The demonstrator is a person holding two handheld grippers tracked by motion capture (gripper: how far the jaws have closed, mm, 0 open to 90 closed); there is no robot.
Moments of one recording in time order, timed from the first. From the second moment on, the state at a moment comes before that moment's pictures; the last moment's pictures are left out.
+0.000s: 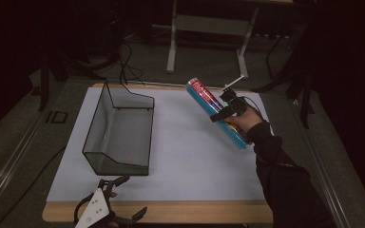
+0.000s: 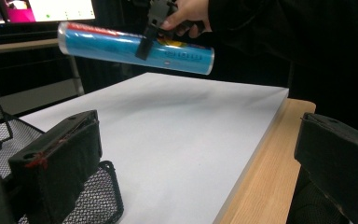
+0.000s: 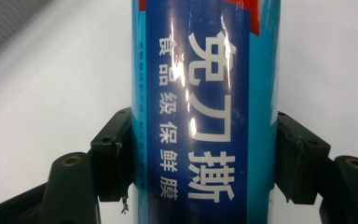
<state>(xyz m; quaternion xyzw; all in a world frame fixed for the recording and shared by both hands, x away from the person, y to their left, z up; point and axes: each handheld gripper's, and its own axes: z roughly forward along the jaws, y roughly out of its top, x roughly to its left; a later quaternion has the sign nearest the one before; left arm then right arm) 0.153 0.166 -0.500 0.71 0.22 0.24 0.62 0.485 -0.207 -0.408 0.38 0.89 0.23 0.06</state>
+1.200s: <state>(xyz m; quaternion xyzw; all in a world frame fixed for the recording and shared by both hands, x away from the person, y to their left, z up) 0.154 0.166 -0.500 0.71 0.22 0.24 0.62 0.449 -0.099 -0.370 0.41 0.81 0.42 0.06</state>
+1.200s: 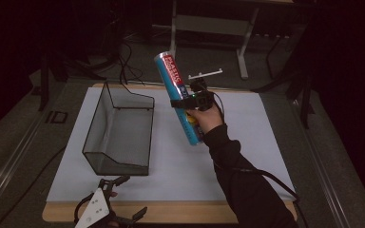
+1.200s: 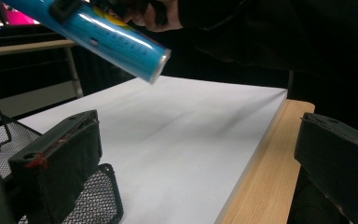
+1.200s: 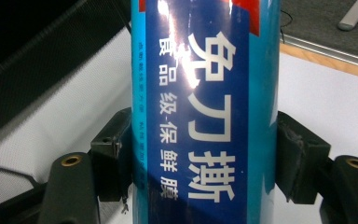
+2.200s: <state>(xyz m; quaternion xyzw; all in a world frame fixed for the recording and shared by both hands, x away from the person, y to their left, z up) 0.155 0.169 -0.499 0.71 0.21 0.24 0.63 0.433 0.003 -0.400 0.47 0.72 0.52 0.00</state>
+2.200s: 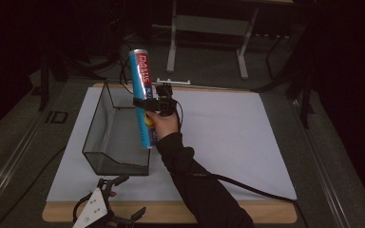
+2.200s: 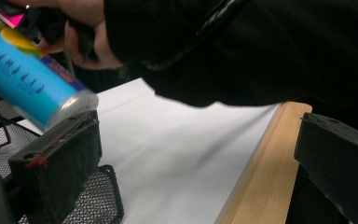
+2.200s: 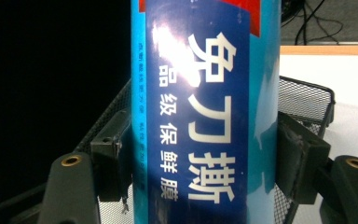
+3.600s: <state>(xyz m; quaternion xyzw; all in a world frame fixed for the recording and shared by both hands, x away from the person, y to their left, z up) 0.154 0.167 -0.499 0.72 0.20 0.23 0.63 0.414 0.050 -0.475 0.52 0.75 0.40 0.04</state>
